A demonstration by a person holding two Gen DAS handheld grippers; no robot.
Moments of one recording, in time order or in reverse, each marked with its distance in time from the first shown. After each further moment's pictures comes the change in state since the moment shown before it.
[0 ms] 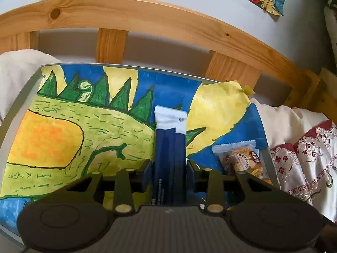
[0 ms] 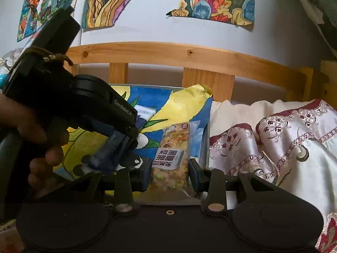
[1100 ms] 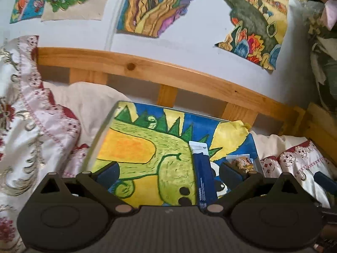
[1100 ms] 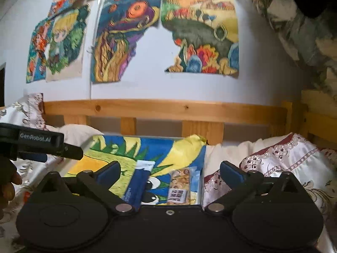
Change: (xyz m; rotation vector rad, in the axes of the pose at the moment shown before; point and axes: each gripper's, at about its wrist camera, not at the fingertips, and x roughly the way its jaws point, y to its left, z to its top) left arm -0.163 0.043 -0.053 -0.048 -0.256 0.084; right arm -0.099 0.004 0.021 0.060 -0.235 0.012
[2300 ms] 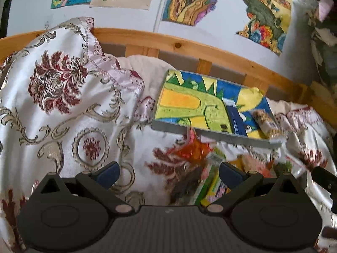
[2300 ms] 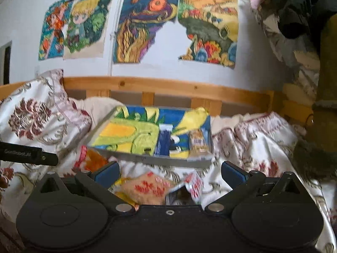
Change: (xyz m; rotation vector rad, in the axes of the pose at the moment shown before) left arm -0.131 0.077 -0.088 0.003 0.080 0.088; right arm -0.139 0.088 -0.030 -0.047 0.144 -0.093
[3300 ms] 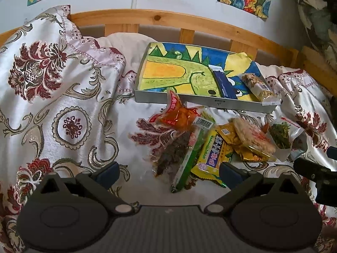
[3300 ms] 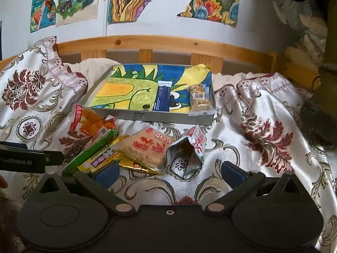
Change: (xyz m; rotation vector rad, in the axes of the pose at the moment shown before) left arm 0.017 -0.024 -0.020 0.105 0.130 -0.018; right arm 0.021 0.001 -0.019 0.013 0.221 0.001
